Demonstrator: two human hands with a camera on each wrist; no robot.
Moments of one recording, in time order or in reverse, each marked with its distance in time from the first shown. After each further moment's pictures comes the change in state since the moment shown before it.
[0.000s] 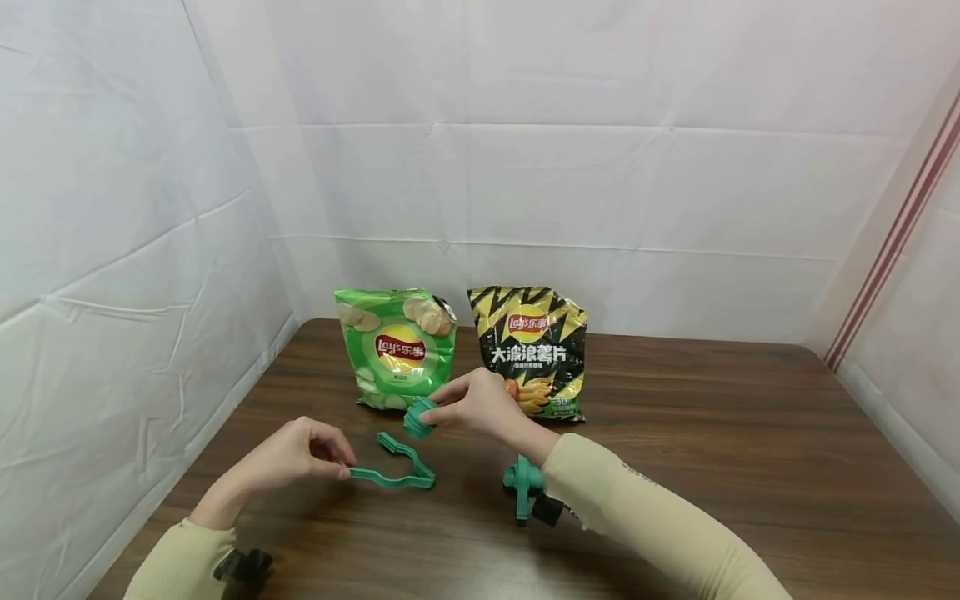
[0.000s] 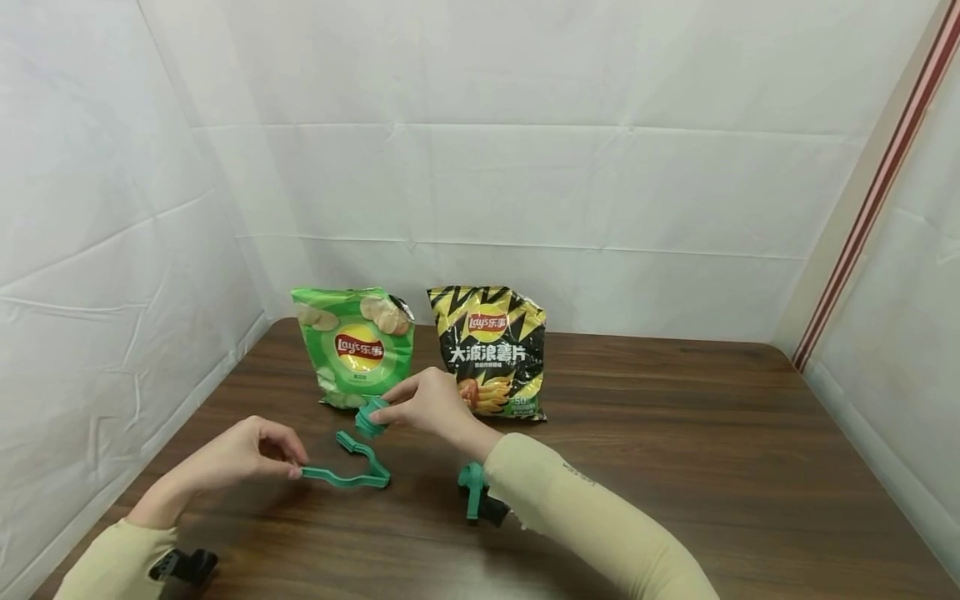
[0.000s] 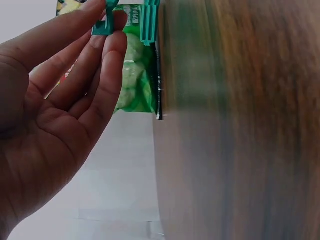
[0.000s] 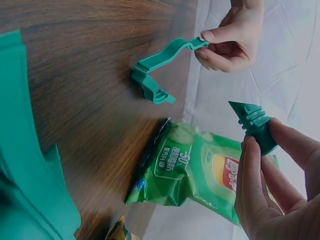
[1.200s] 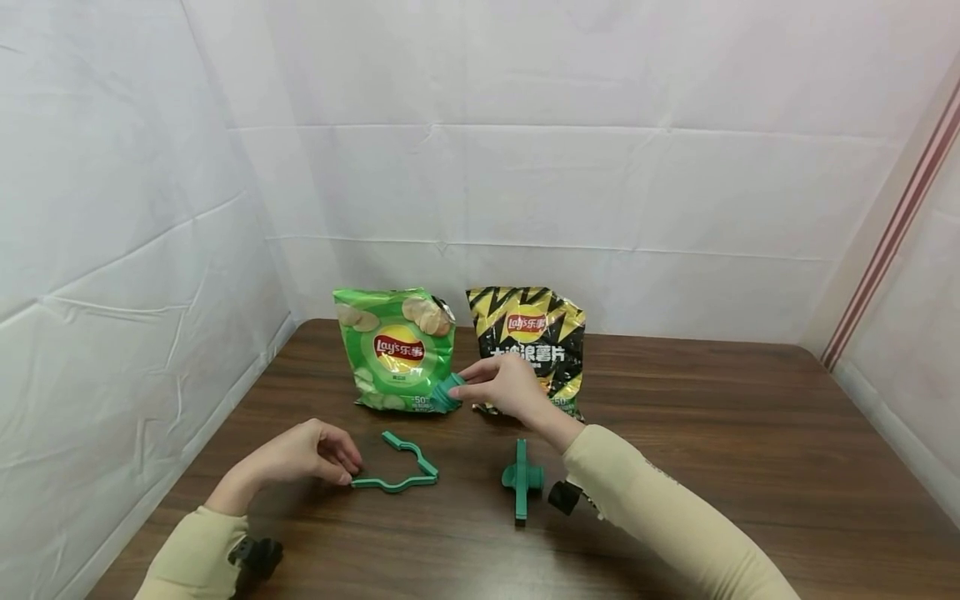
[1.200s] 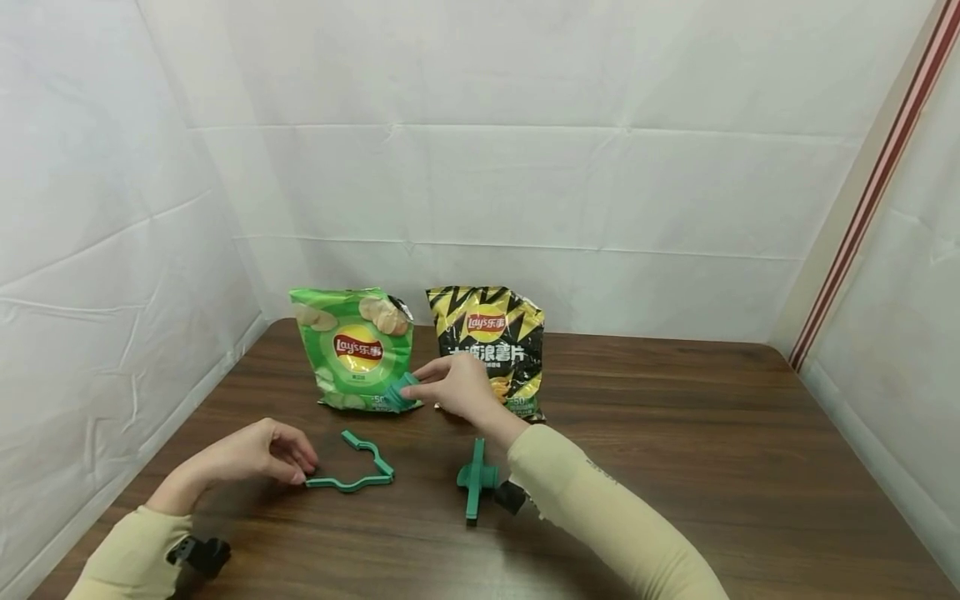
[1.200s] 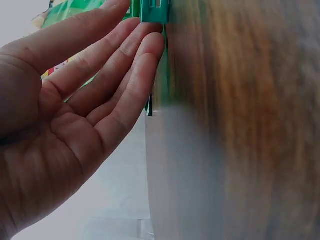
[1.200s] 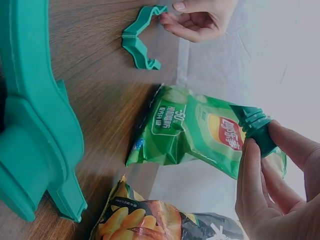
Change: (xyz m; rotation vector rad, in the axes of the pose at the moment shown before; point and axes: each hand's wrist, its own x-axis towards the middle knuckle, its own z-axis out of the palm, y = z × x) left_hand 0.015 -0.019 0.000 -0.115 -0.139 -0.035; right_hand 0.003 0.016 -0.031 0.111 0.067 0.026
